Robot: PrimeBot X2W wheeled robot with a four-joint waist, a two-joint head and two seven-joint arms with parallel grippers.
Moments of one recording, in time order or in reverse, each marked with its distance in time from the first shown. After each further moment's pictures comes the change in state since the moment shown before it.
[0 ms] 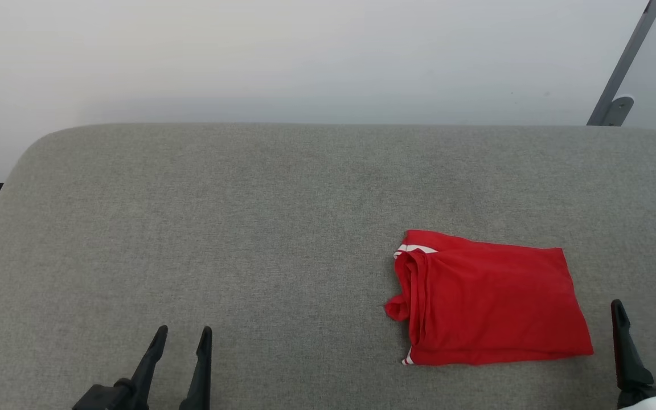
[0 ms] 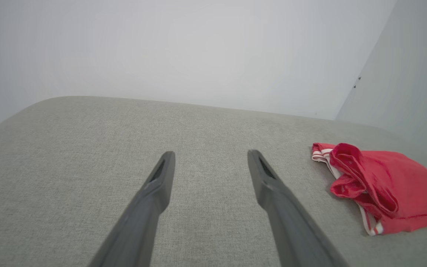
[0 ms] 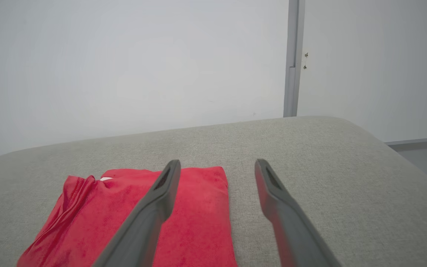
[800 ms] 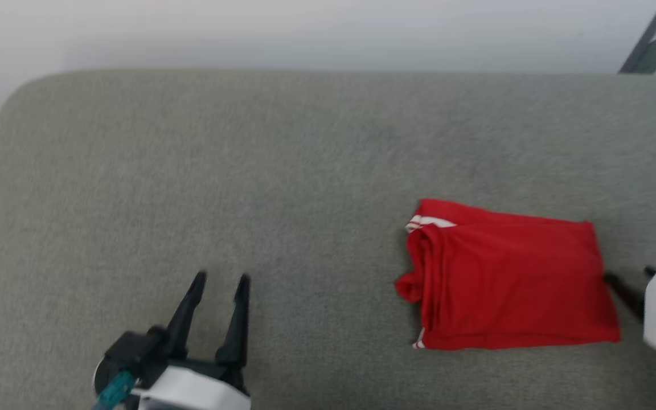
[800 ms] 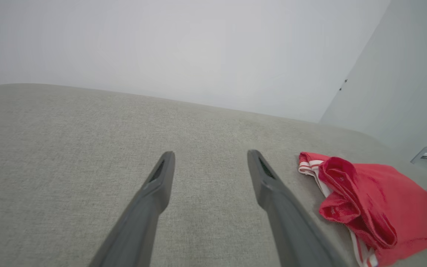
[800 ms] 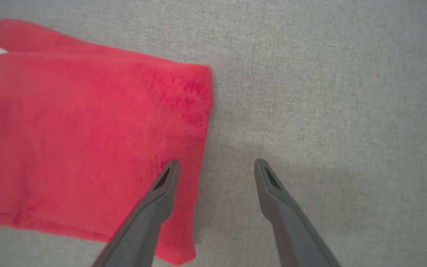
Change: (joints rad) left arm -0.158 -0.043 -0.079 0.030 -0.035 0.000 0.000; right arm -0.384 -0.294 0.193 0.139 0.164 0.000 0.873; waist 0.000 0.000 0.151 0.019
